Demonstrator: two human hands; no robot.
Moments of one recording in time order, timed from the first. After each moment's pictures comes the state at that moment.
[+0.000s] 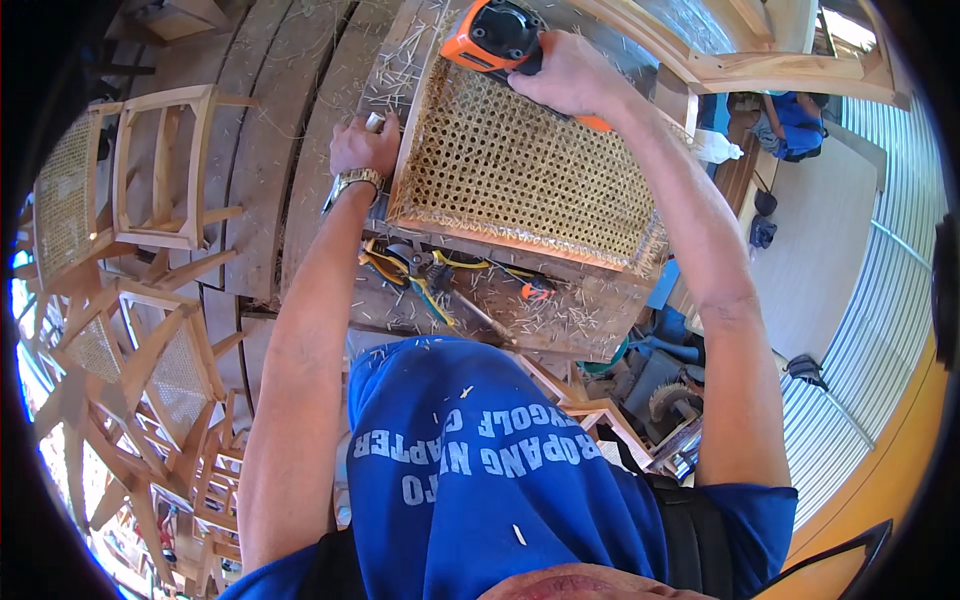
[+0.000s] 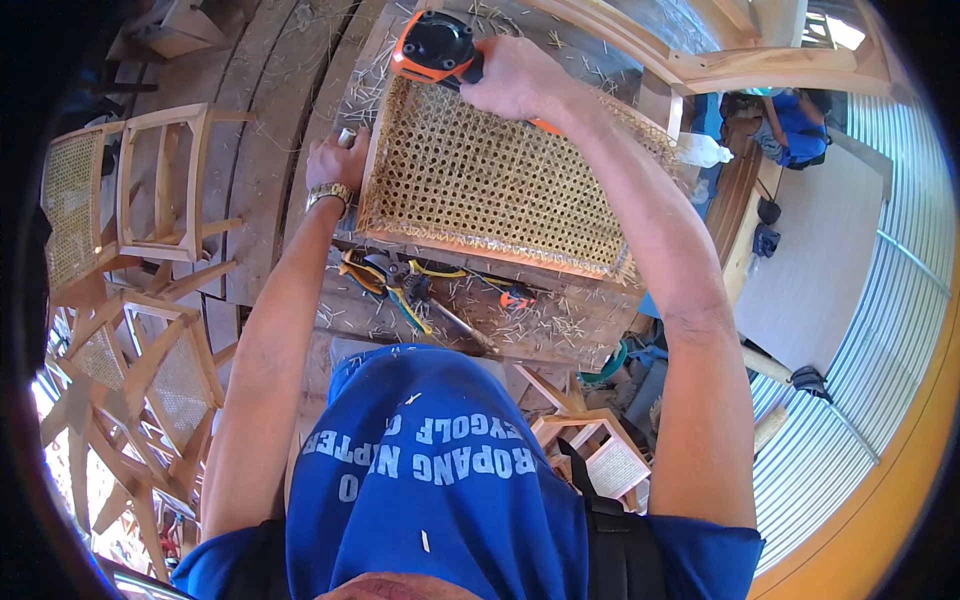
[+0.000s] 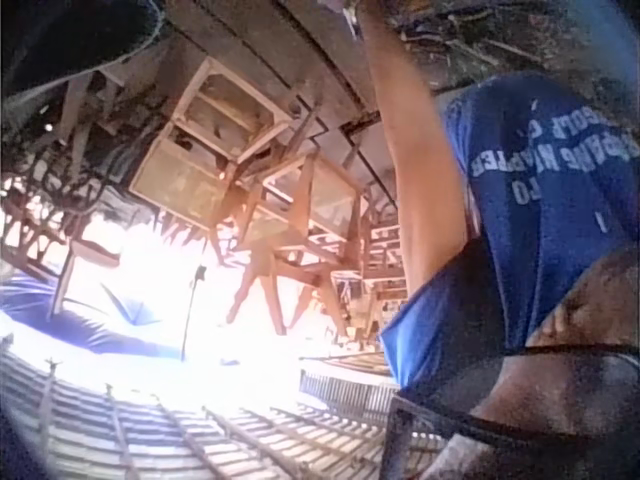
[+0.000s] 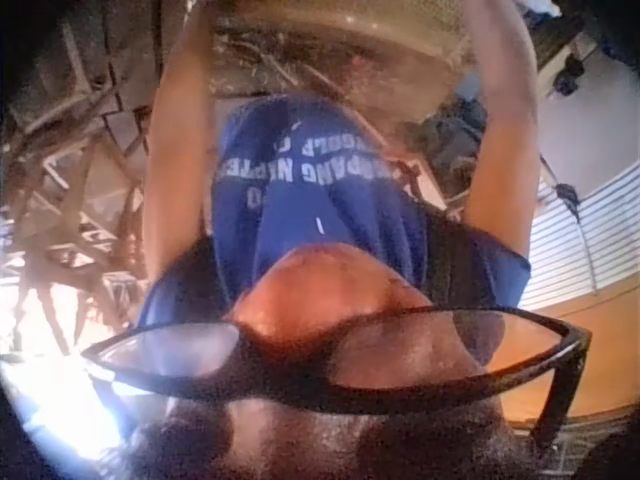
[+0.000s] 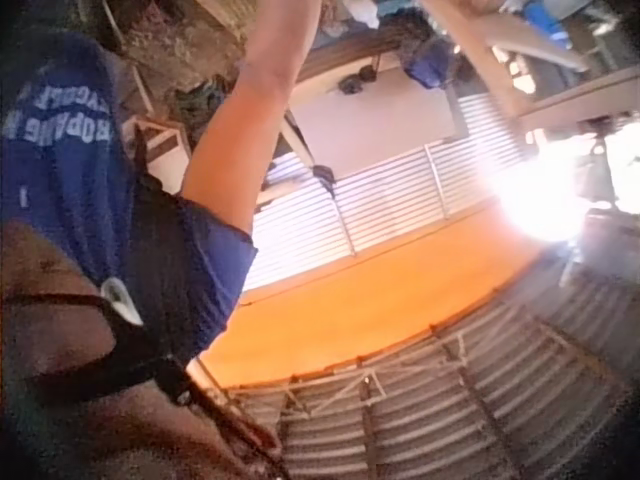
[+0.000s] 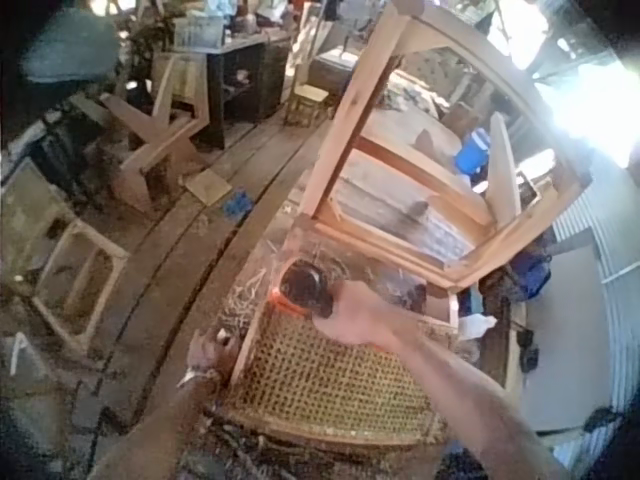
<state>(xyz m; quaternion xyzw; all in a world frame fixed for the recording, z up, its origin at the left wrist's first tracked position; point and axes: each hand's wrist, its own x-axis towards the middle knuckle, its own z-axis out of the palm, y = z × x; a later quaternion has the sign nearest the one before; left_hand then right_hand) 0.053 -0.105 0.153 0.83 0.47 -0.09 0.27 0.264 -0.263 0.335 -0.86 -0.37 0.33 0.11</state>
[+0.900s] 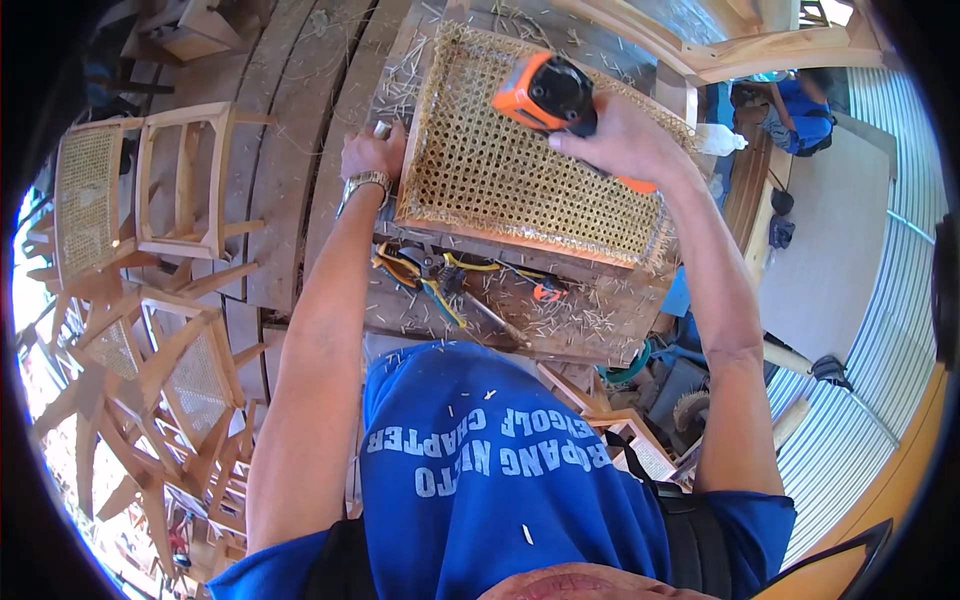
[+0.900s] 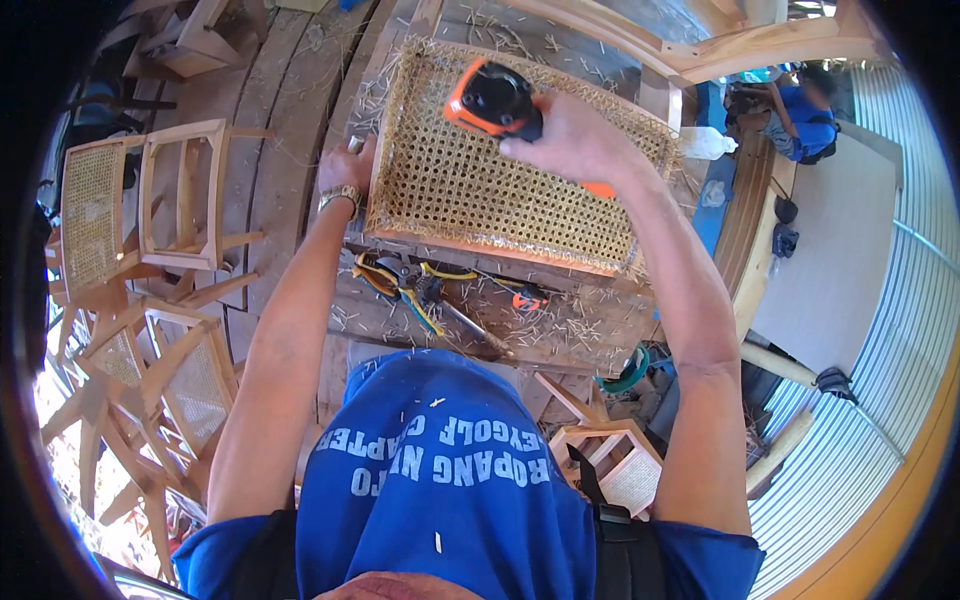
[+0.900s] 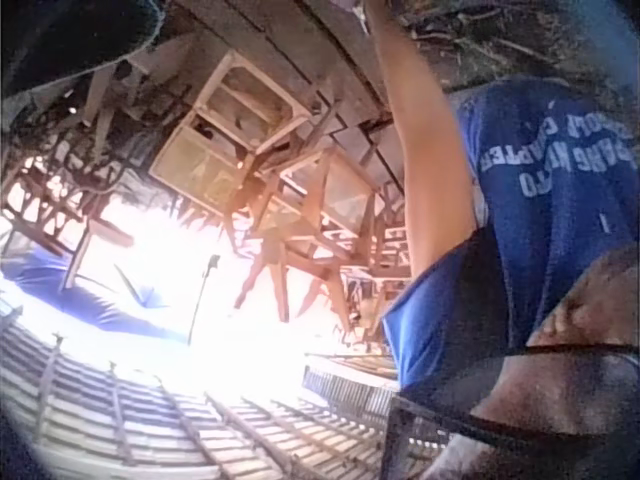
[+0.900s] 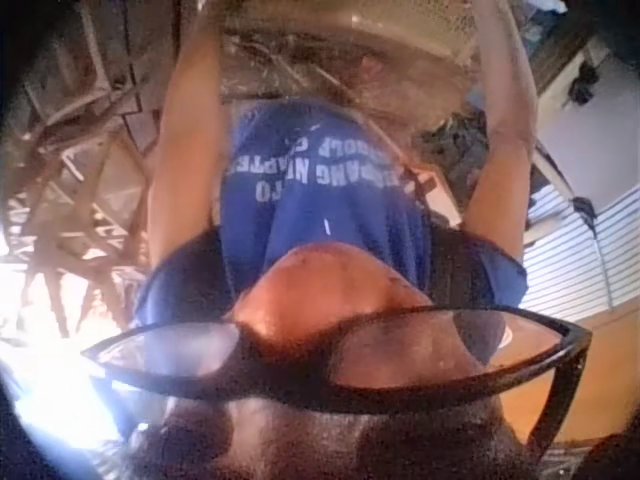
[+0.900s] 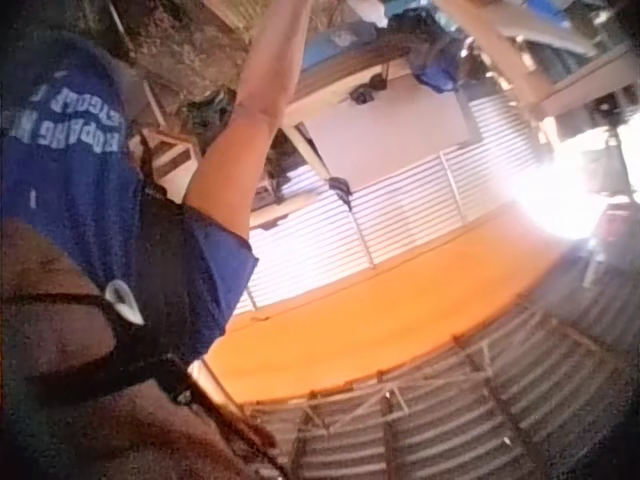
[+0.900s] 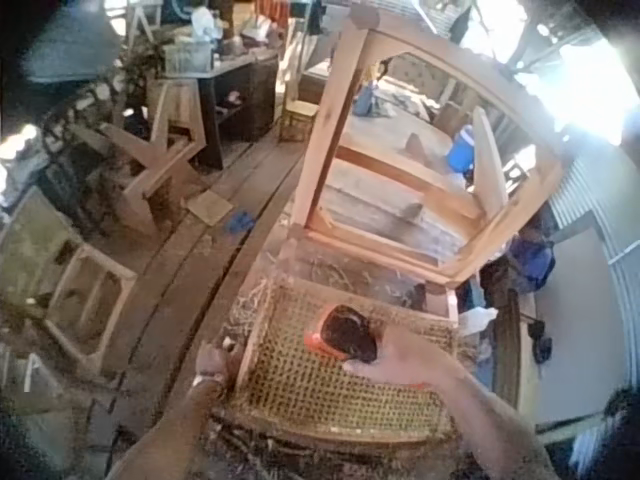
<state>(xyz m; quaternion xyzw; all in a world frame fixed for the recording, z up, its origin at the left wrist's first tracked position) 0.062 -0.103 0.152 0.85 0.45 -0.13 0.25 0.231 -0.345 0.383 -0.86 -0.29 0.40 0.15</state>
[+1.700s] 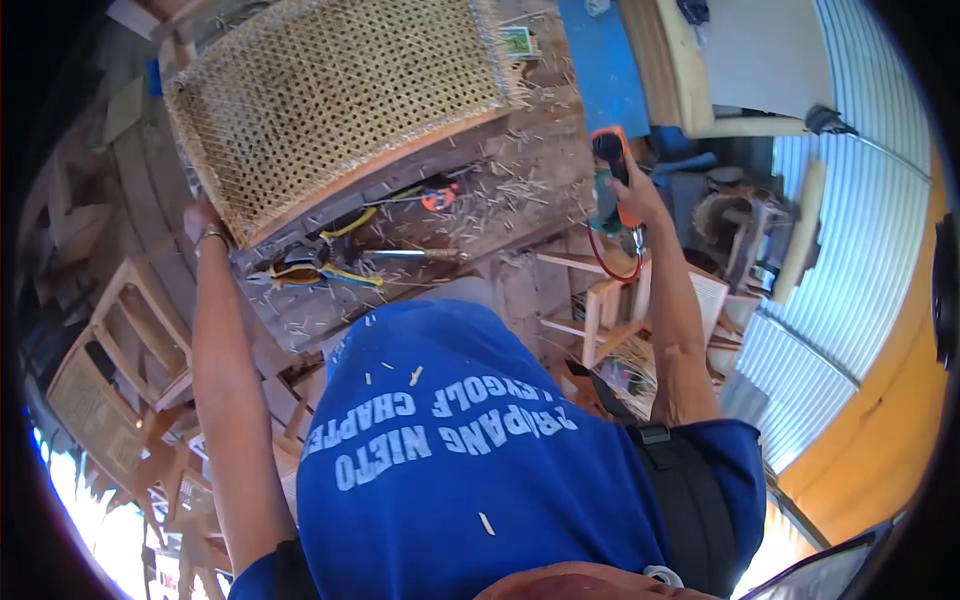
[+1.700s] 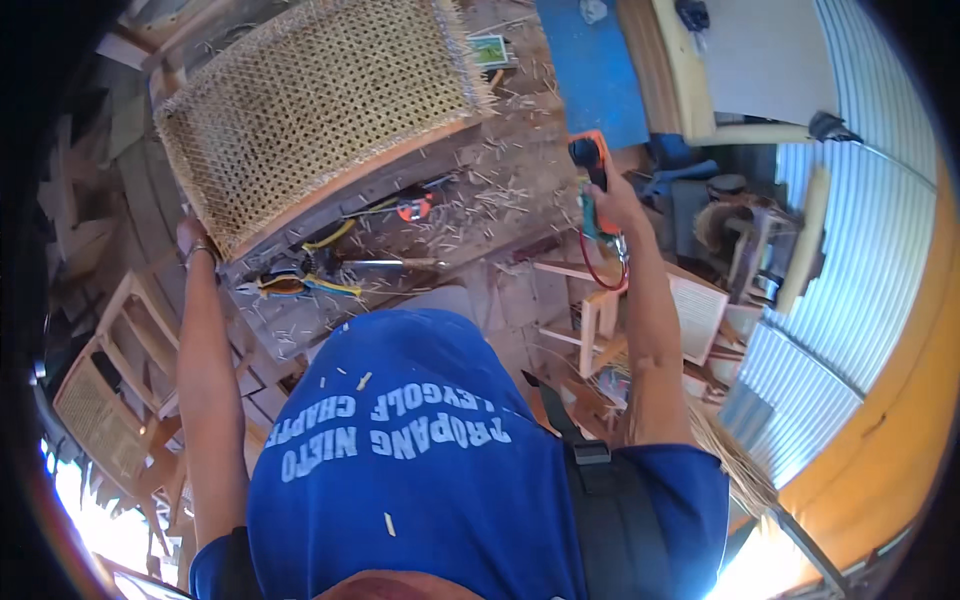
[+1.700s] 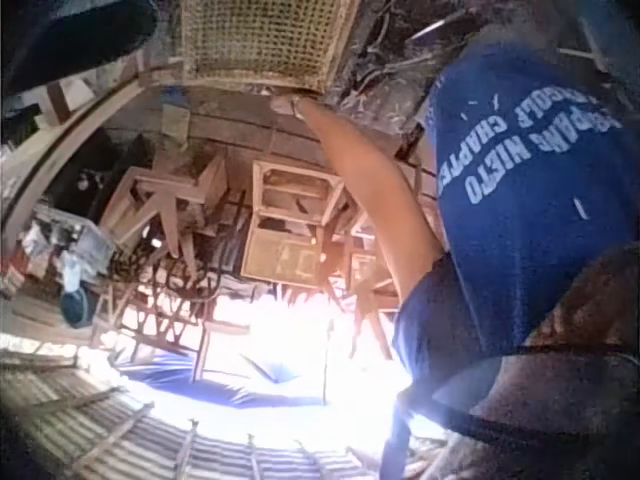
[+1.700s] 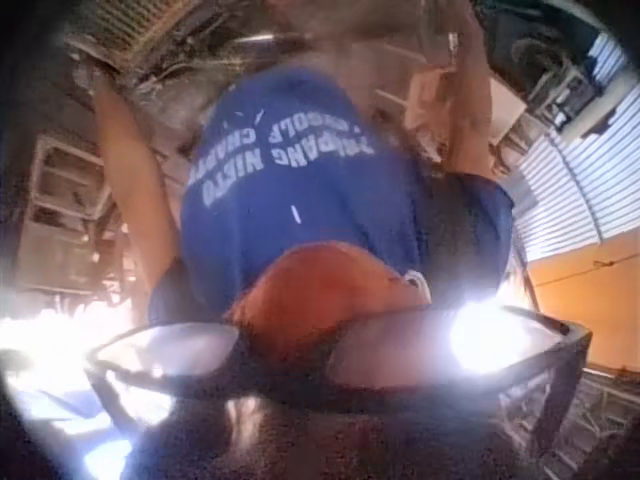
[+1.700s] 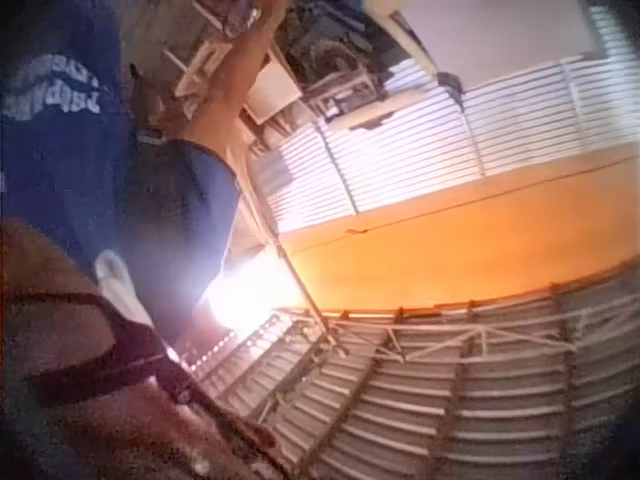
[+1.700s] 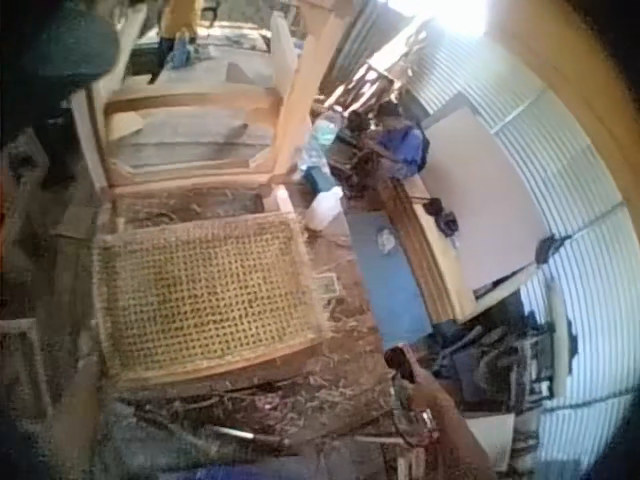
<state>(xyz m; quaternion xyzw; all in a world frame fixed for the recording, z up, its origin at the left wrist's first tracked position) 0.062 -0.038 0.042 0.90 0.34 -0.19 0.17 0.000 -0.800 0.270 -0.93 0.14 0.25 0.25</state>
